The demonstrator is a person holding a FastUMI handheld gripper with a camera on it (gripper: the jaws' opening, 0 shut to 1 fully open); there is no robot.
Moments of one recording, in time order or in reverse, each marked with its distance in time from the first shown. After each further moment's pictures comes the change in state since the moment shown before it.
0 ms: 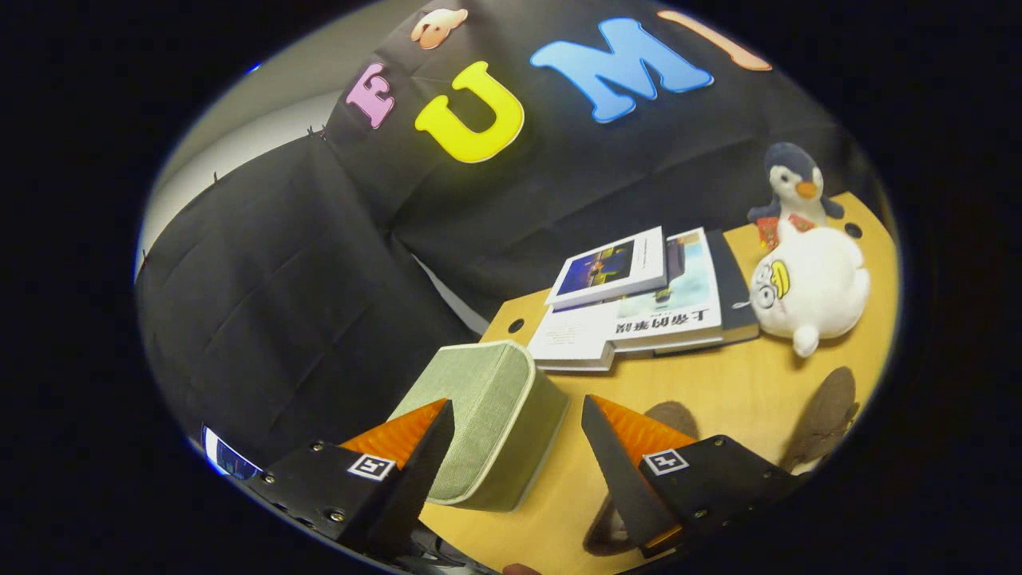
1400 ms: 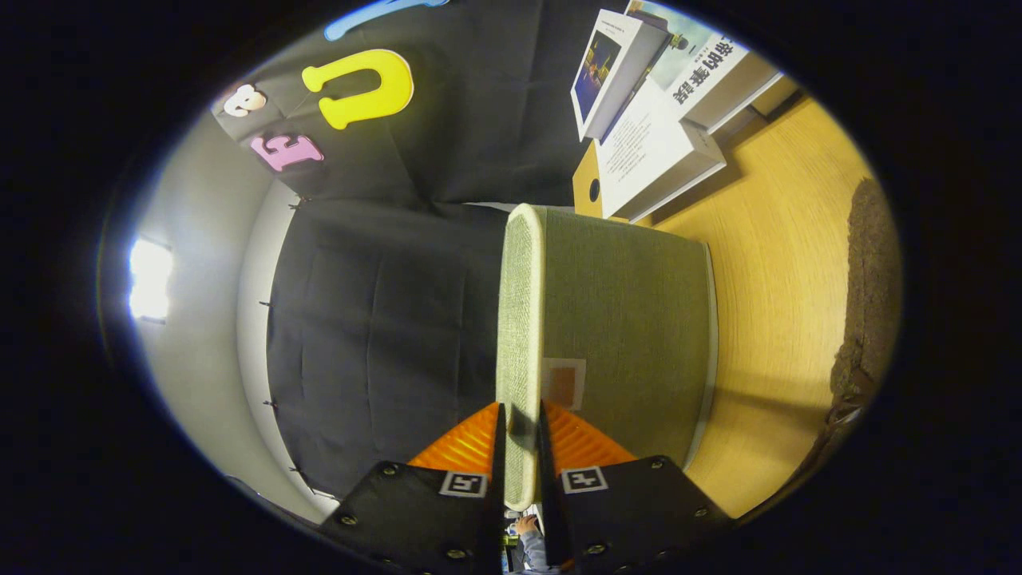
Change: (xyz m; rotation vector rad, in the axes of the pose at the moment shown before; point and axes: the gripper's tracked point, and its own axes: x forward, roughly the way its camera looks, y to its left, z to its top) arm 0.072 0.056 -0.057 0.621 0.341 0.537
